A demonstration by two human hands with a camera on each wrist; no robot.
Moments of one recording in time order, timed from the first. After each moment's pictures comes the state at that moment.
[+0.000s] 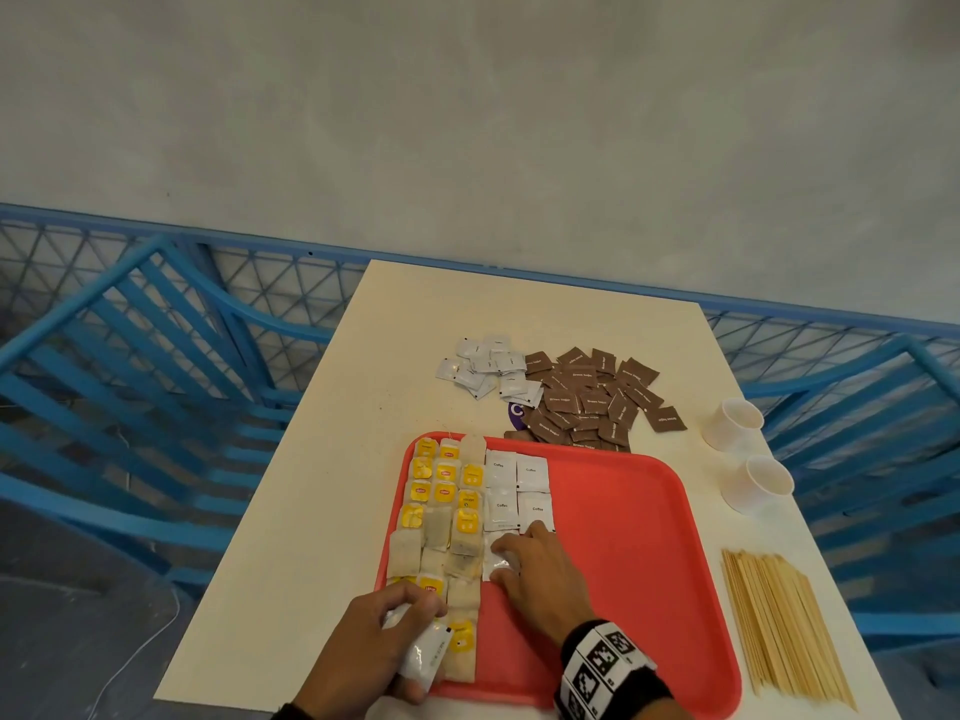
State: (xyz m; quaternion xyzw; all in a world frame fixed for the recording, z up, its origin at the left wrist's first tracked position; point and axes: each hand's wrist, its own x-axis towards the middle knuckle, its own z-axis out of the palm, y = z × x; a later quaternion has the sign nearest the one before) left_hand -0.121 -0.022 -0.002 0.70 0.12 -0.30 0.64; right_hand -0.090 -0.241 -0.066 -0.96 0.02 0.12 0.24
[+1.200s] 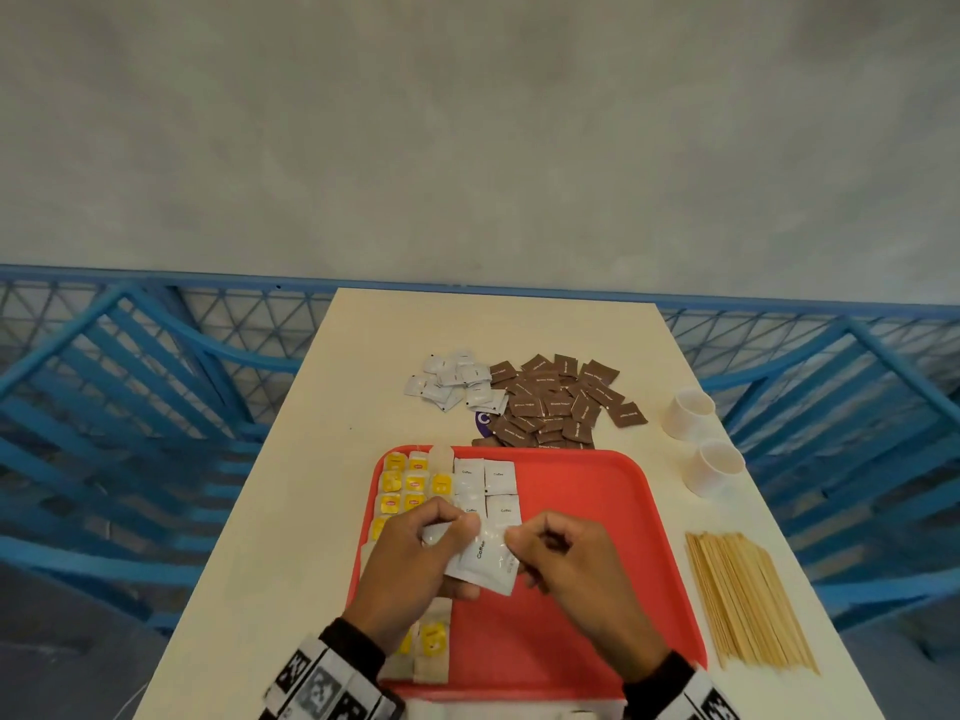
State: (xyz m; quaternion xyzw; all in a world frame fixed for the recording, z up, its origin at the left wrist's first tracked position) left_hand -0.097 -0.096 0.052 0.68 0.00 -0.21 0.71; right_hand -0.143 -0.271 0.047 -0.74 0.09 0.00 0.67
